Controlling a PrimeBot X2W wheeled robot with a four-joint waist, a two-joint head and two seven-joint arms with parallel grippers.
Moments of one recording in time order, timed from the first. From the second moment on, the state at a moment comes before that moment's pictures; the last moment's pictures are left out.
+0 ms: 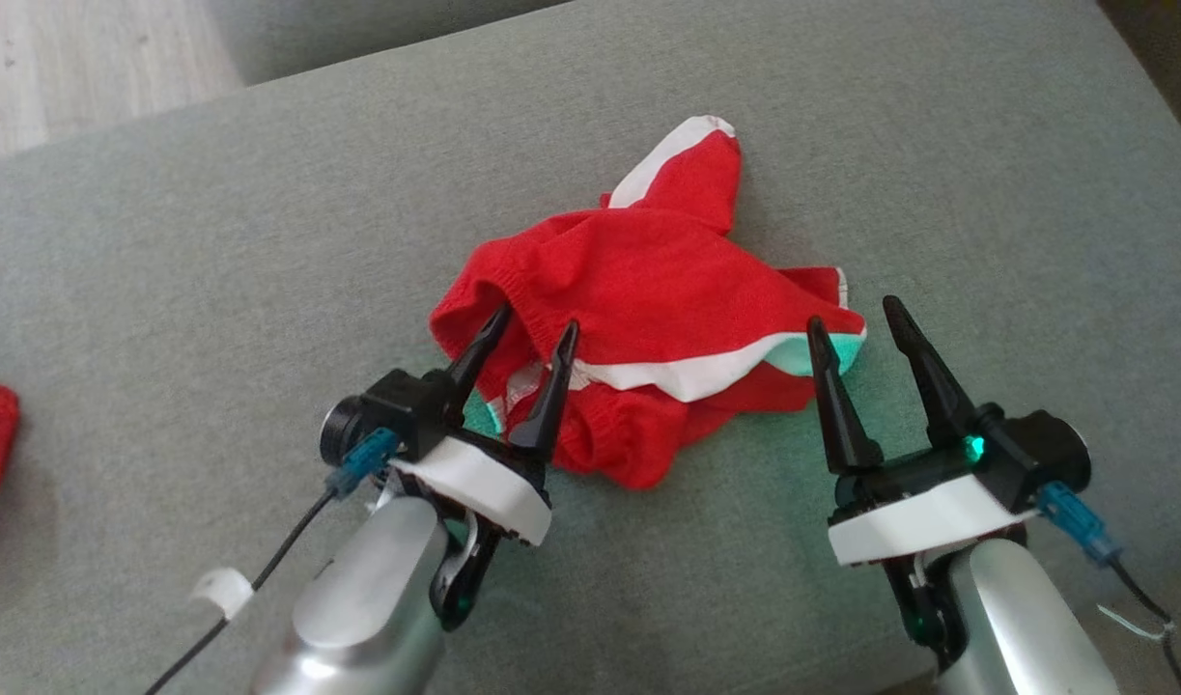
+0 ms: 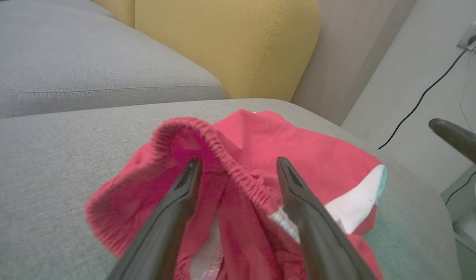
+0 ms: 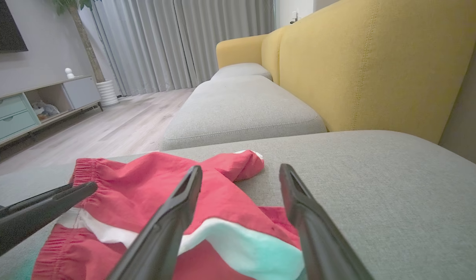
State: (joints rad) left arm -0.48 0.05 -0.59 0.60 -0.47 -0.12 -0.25; right arm -0.15 -0.05 0.21 0.21 0.16 0.13 -0.26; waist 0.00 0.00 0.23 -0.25
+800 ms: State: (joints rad) left arm -0.40 0.11 -0.78 0.48 -0.91 -0.12 -0.19; right arm -0.15 -0.05 0.19 0.22 0.15 0.13 -0.26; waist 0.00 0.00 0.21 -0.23
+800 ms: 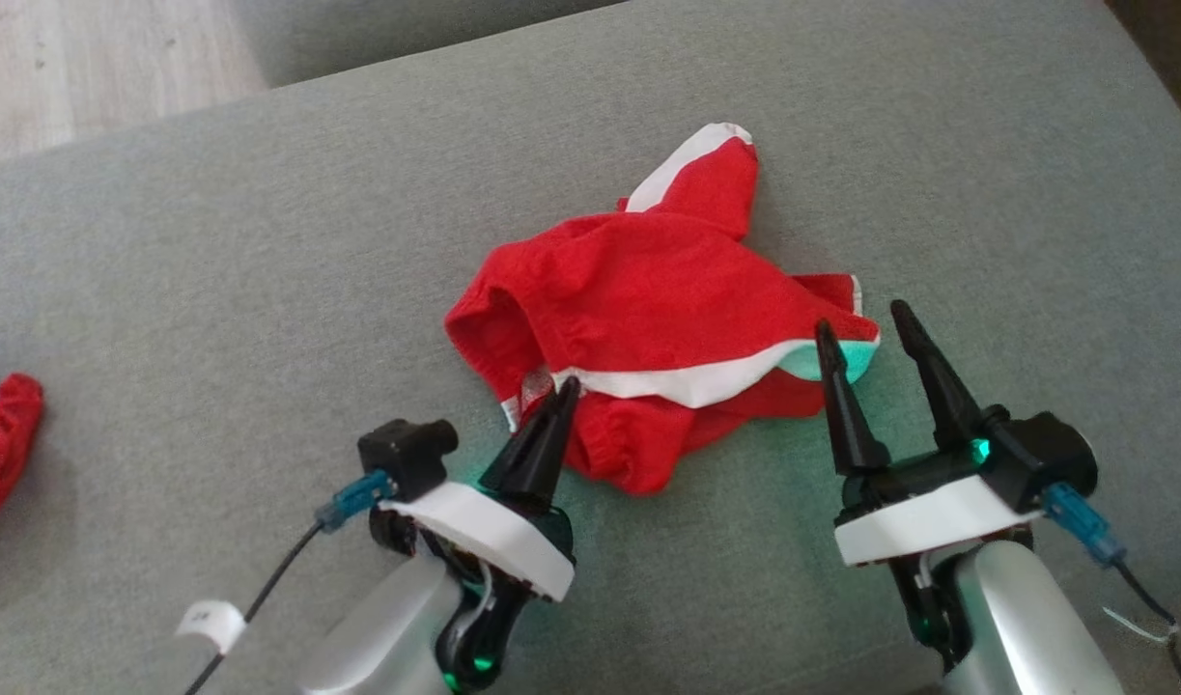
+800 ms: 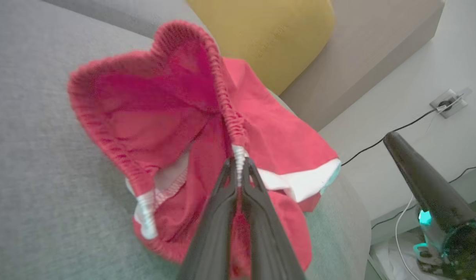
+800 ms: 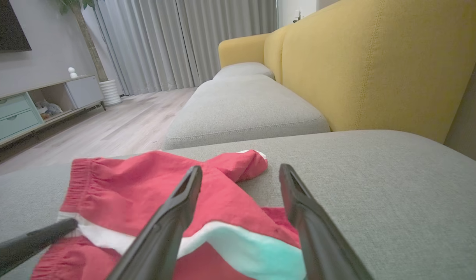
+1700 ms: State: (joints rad) left arm -0.25 0.46 -0.54 0.11 -0.90 -0.08 -0.25; right arm -0.20 -0.07 0.27 0.36 0.45 0.13 -0.26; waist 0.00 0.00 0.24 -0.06
